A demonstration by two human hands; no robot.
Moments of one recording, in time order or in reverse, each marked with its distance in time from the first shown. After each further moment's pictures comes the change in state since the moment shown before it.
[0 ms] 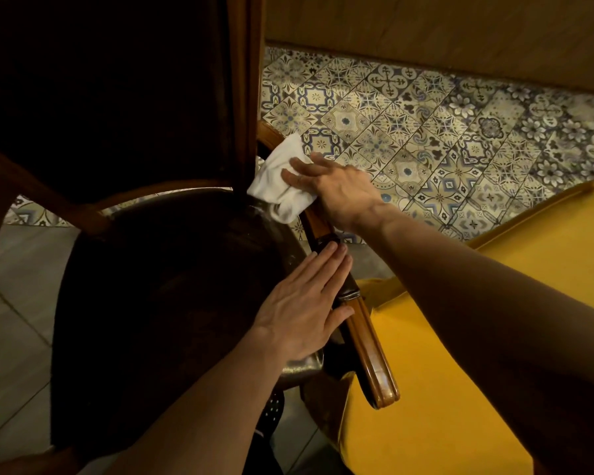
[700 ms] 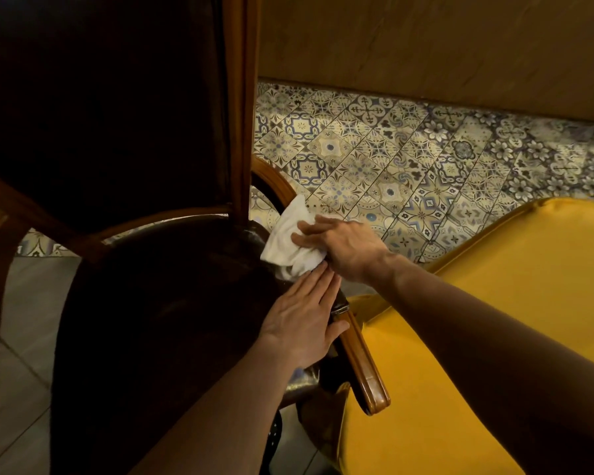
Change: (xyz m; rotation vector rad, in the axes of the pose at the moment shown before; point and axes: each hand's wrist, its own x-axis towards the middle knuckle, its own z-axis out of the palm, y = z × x) left_hand 0.002 0.011 -0.024 0.036 -0.105 -0.033; right_hand -0.057 -0.011 0.003 0.027 -0.076 0.000
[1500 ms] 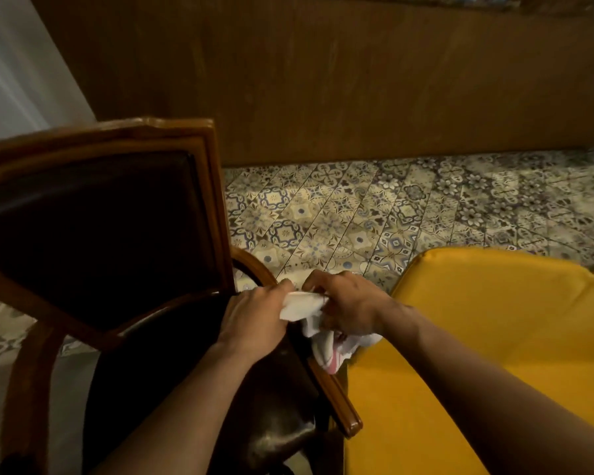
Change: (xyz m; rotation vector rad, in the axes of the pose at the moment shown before) left_hand -0.025 -0.001 -0.173 -0.081 0.308 -0.165; right_hand -0.126 -0.024 -0.133 0.390 0.085 0.243
